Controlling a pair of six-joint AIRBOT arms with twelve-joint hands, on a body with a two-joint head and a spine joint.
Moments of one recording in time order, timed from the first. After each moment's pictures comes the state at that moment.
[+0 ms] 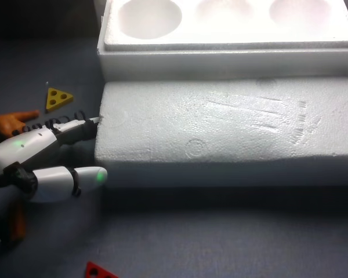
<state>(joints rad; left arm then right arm) 0.97 -1.03 1.15 -0.20 -0.86 0.42 -0.94 -0.94 1.04 0.58 0.93 -0.85</state>
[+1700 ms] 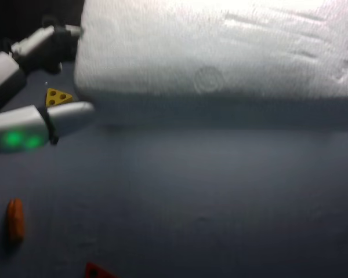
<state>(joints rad) 0.86 -0.84 1.01 -0.11 -1.12 0.39 -1.01 -0.68 0.82 0.50 1.27 -0.76</state>
